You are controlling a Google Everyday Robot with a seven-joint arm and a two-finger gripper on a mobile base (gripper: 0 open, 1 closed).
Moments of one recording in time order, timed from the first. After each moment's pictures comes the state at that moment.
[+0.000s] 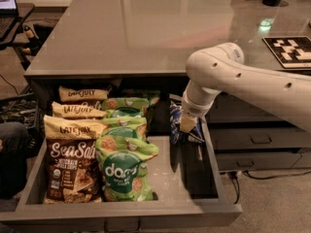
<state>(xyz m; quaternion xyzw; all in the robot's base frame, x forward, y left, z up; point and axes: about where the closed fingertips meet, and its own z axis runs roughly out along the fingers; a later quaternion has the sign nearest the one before) 0.587 -0.117 0.695 -0.59 0.80 -0.02 0.12</state>
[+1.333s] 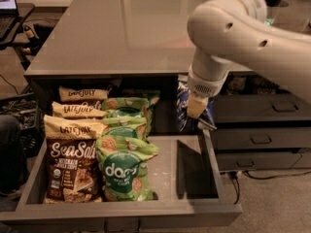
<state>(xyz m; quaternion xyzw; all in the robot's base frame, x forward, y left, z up) 0.548 -0.127 0.811 -0.56 0.82 -0.06 0.11</state>
